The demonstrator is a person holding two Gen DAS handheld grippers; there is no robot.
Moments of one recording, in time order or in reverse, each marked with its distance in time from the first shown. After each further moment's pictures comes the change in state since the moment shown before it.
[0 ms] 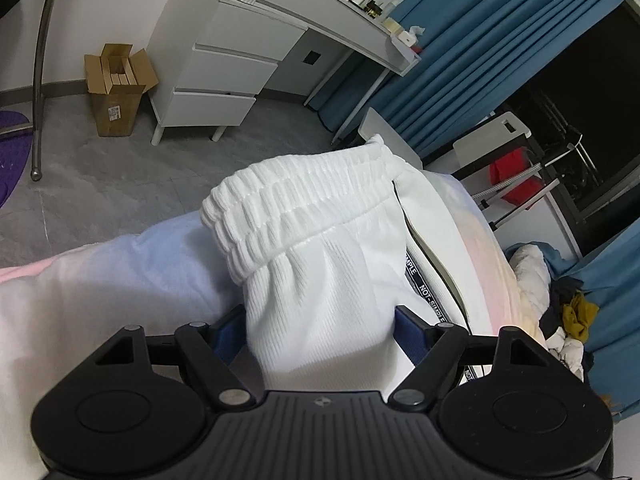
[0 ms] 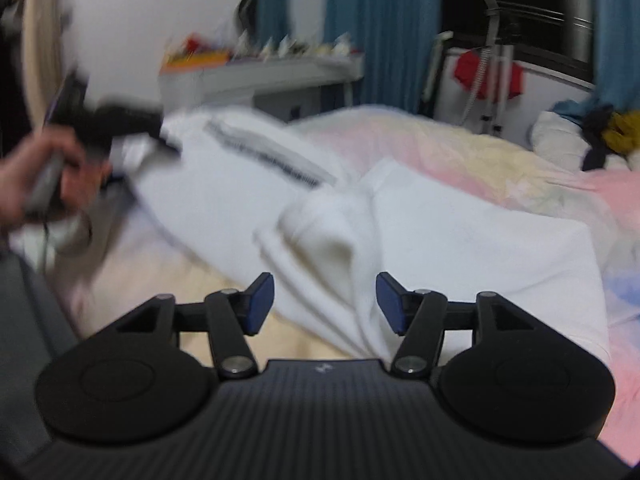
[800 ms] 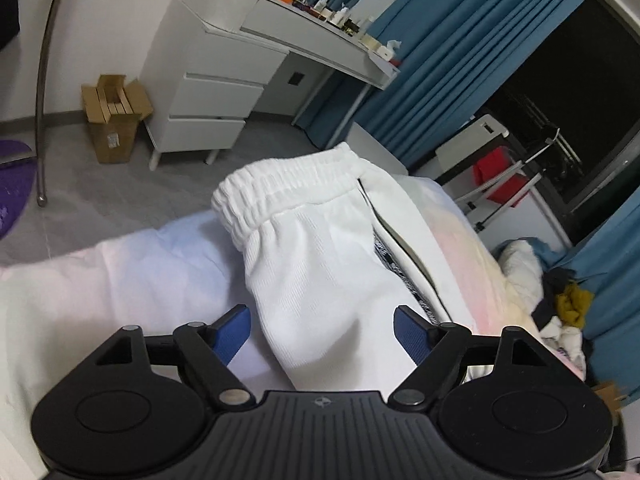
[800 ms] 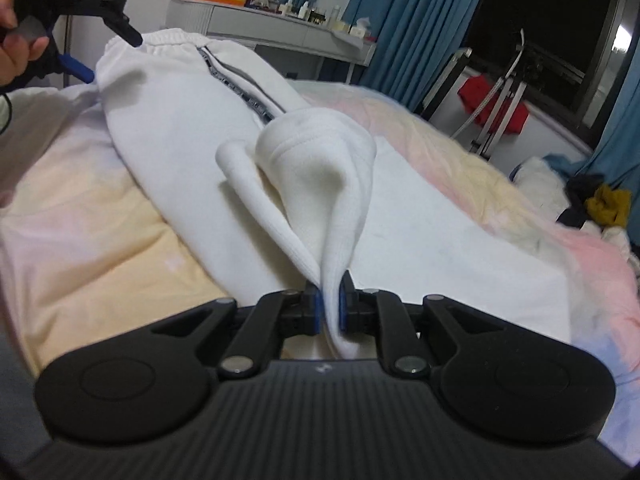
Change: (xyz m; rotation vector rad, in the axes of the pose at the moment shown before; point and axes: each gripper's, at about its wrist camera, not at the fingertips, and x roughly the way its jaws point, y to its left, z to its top) left arm -0.083 -0.020 -0.042 0.066 -0.061 0.013; right arm 0.053 0.007 -0.022 -0.370 0.139 -0.071
